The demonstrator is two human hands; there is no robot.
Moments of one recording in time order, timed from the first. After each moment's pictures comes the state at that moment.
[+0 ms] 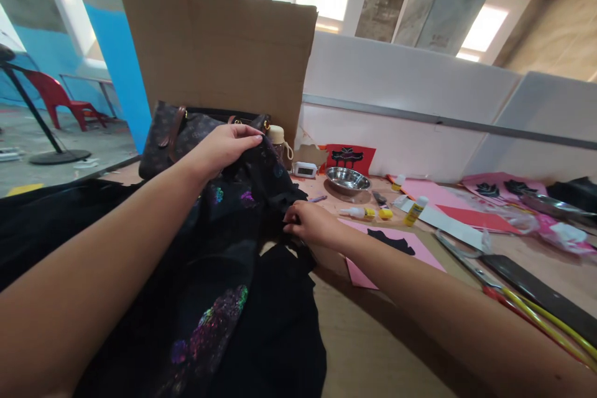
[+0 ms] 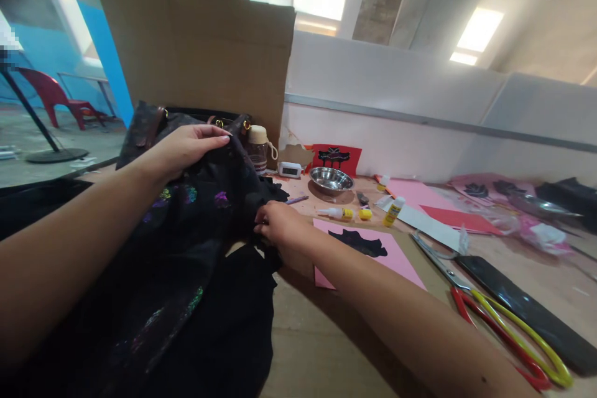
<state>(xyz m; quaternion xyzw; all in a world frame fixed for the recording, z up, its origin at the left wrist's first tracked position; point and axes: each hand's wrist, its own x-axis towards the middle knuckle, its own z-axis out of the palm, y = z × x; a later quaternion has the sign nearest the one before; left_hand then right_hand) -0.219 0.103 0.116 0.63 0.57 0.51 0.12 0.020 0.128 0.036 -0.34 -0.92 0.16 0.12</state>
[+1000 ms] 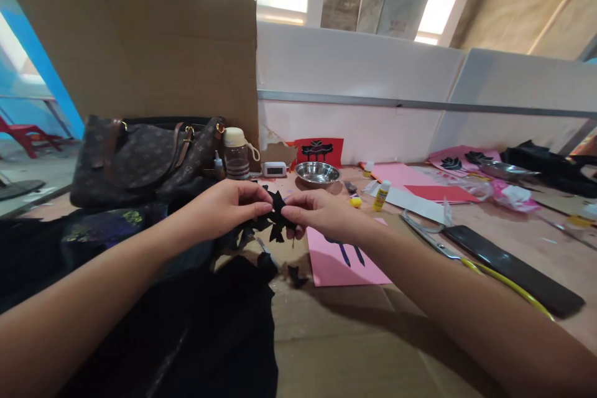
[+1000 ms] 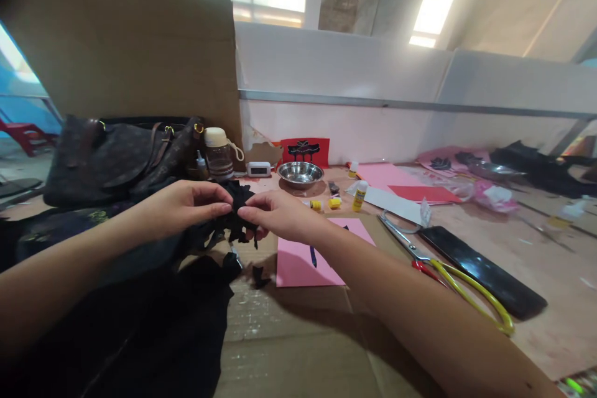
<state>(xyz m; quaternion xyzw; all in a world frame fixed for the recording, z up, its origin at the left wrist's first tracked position) -0.121 0.076 0.087 0.78 0.49 0.30 0.24 0.105 0.106 0.078 -0.31 -0.81 0.45 0.20</state>
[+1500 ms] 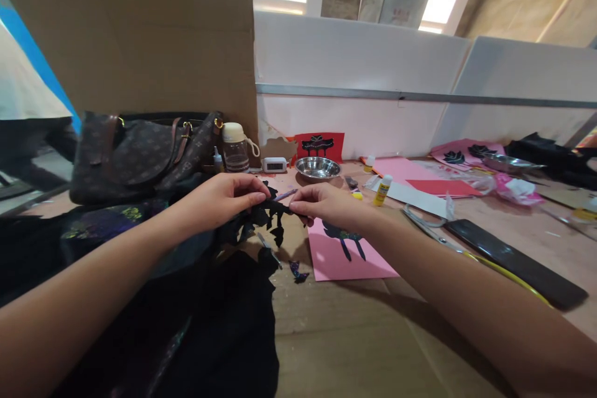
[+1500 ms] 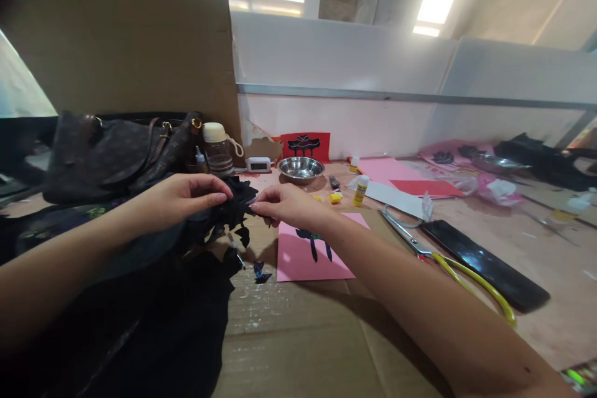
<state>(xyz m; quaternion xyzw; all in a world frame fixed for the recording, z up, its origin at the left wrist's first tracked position) -0.128 0.084 0.085 0.77 0.51 0.30 0.22 0.119 0.123 0.074 -0.36 -0.82 0.40 0.19</state>
